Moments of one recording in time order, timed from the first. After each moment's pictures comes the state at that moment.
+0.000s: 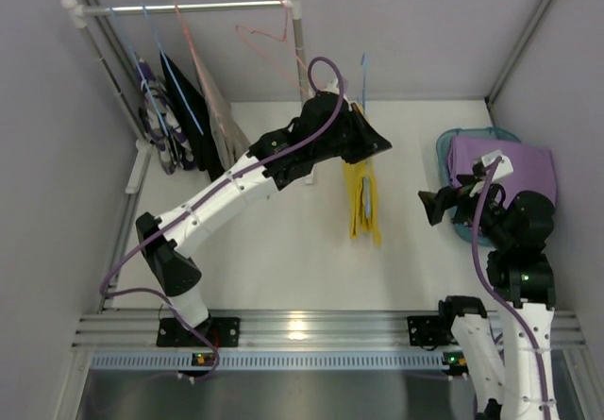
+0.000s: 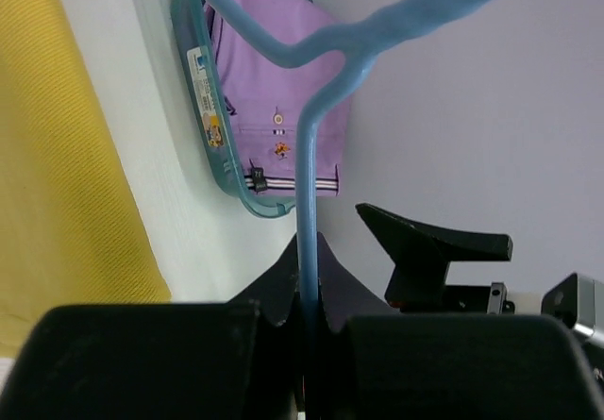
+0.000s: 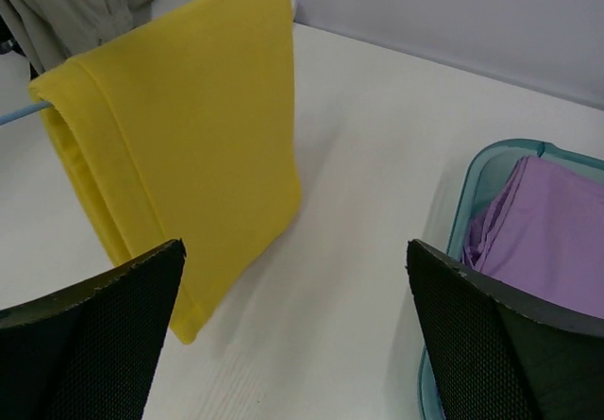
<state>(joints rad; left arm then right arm) -0.91 1.72 1.88 -0.50 0.01 -1.08 -0.08 0.53 0.85 -0.51 -0.50 -0.10</state>
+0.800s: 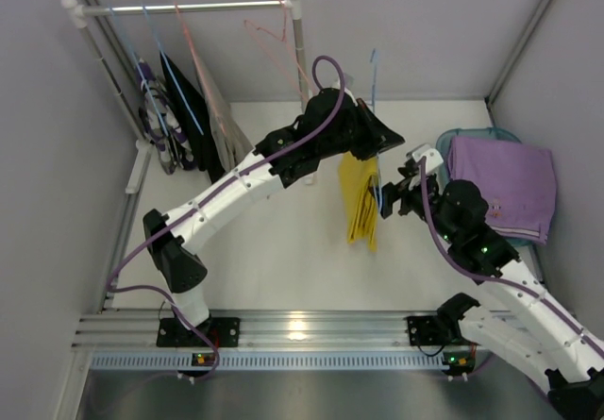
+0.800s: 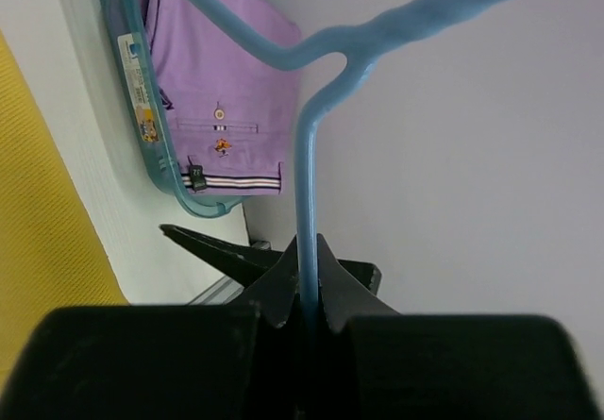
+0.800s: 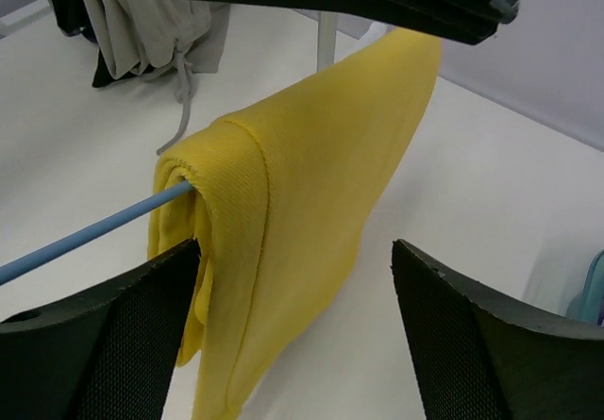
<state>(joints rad) -0.91 1.78 1.93 -0.43 0.06 -1.21 0.57 0.71 0.73 -0.14 -0.03 -0.06</state>
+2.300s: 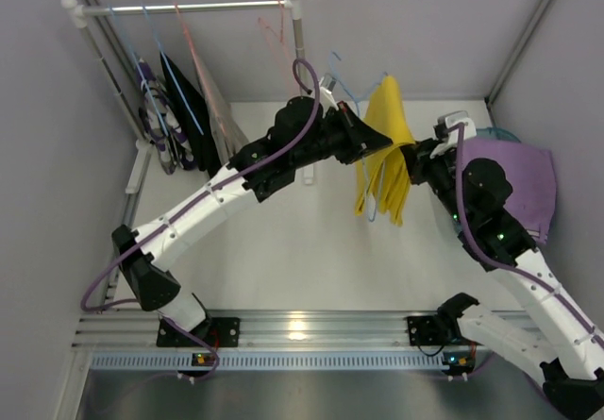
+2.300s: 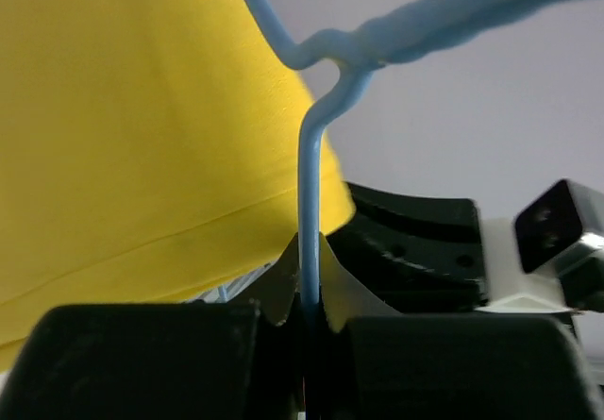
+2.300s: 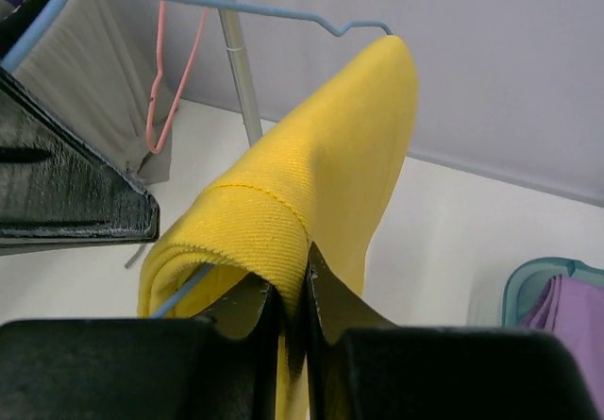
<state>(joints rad) -0.89 1.60 1.72 -0.27 0.12 -1.16 0.55 0.81 0.96 -0.13 0.16 0.00</state>
